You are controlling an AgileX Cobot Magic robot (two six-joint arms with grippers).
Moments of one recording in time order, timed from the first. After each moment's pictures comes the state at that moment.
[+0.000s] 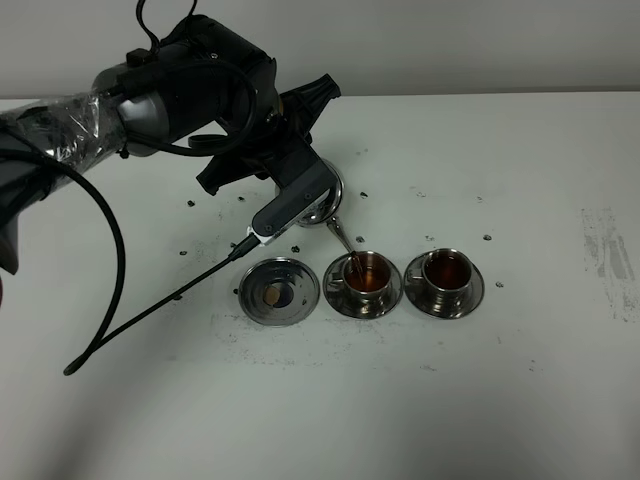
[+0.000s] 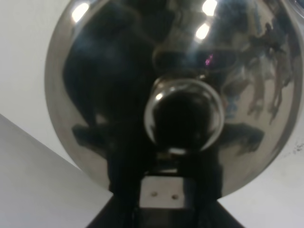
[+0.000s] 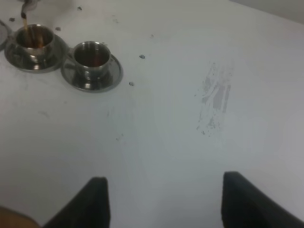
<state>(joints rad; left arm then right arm) -0.56 2.11 -1.73 0.23 0.69 1.86 -0.01 0.02 -0.53 0.07 1.13 -0.29</state>
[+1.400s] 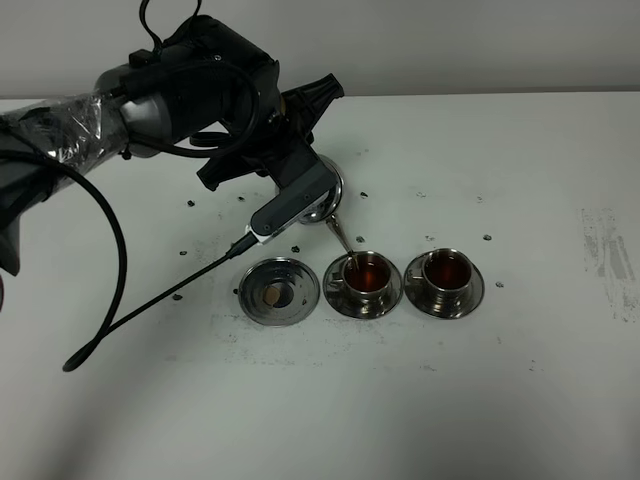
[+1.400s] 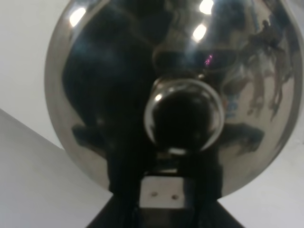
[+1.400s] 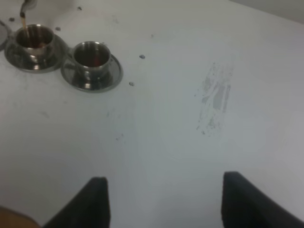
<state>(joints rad) -0.56 2.11 -1.73 0.26 0.67 1.87 -0.01 0.02 -0.53 0.07 1.13 -0.29</state>
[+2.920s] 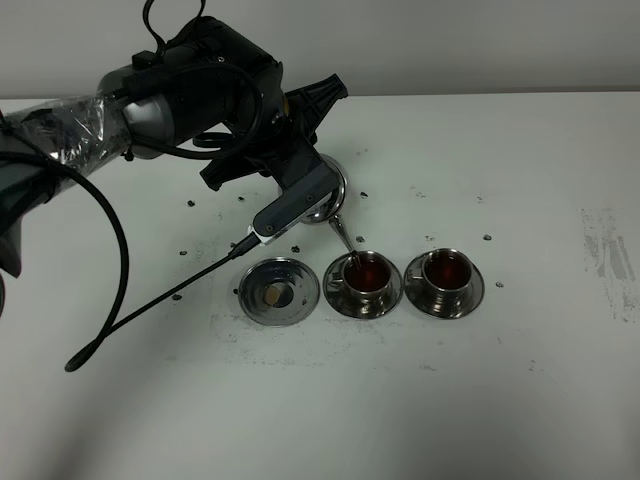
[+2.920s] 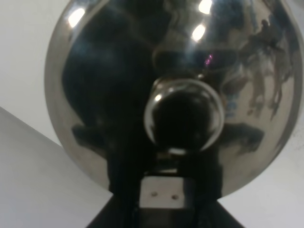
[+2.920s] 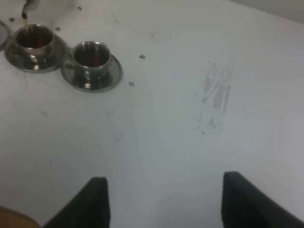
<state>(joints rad) -0.57 2.11 -1.73 0.26 0.67 1.87 -0.01 0.02 -0.53 0.07 1.13 -0.29</state>
